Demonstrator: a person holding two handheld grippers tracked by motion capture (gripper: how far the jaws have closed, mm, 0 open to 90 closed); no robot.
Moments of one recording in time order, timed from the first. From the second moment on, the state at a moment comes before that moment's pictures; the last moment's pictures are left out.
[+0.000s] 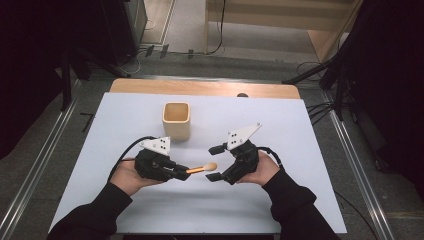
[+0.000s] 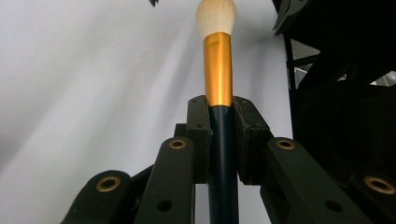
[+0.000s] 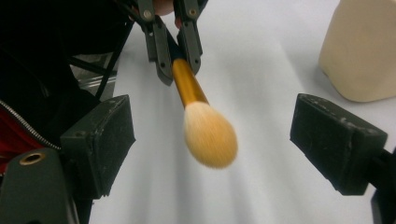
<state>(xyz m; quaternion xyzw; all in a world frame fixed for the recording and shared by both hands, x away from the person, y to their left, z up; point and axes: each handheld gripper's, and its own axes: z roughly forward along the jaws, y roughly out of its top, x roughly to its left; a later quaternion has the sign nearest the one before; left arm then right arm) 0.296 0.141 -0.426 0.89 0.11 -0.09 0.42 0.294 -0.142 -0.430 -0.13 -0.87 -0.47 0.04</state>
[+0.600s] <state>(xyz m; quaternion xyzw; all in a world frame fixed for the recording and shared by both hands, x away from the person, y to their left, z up) 0.288 0.142 -0.435 0.86 0.09 -0.09 0.49 0.280 -0.145 -0.440 -0.12 -0.85 -0.52 0.04</state>
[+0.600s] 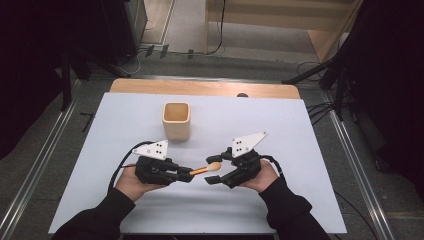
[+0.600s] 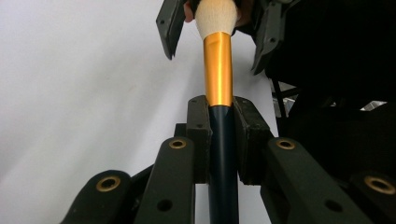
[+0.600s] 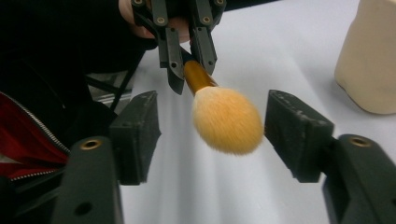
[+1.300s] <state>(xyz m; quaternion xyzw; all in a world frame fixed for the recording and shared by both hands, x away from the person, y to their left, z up) 0.291 0.141 -0.438 0.86 0.08 -0.12 0.50 0.283 -0.136 -0.439 -0.11 -0.84 -0.52 0.08</state>
